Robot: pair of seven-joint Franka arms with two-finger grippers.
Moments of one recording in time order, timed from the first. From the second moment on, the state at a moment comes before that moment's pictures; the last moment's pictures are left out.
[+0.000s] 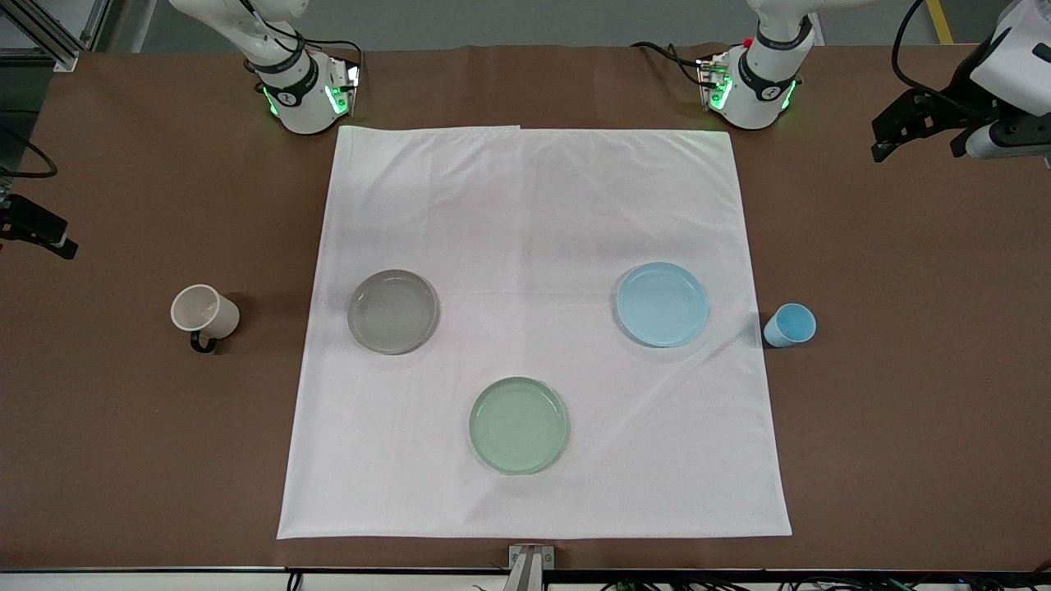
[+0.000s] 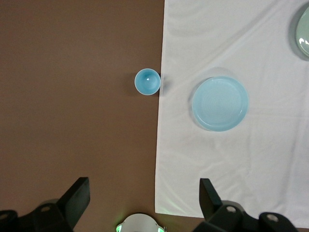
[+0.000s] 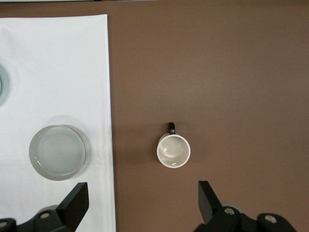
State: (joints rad) left arm 0.04 -0.14 -0.17 -1.60 0.00 1.43 -0.16; right arm -0.06 0.06 -0.06 -1.49 0.02 1.63 -0.10
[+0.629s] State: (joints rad) left arm 0.05 -0.11 -0.17 -1.60 0.00 1.43 -0.16; right arm -0.06 0.06 -0.06 -1.49 0.02 1.63 -0.10
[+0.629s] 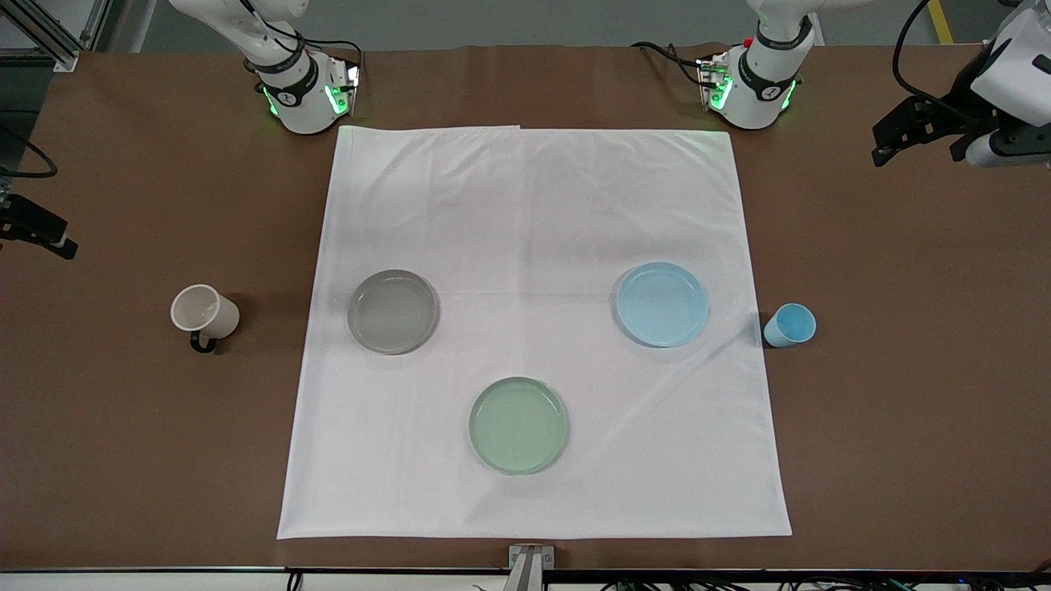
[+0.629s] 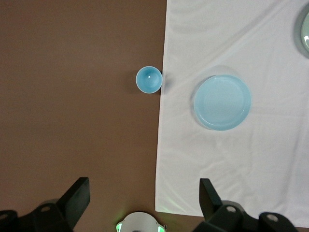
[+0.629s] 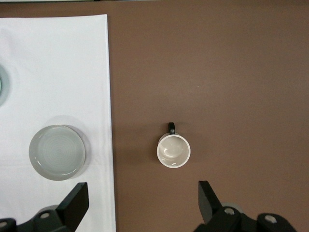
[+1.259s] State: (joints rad) left arm 0.08 0.01 -0.16 -1.80 0.00 1.68 -0.16; right arm -0.06 0.12 -0.05 -1.49 0.01 1.62 -0.10
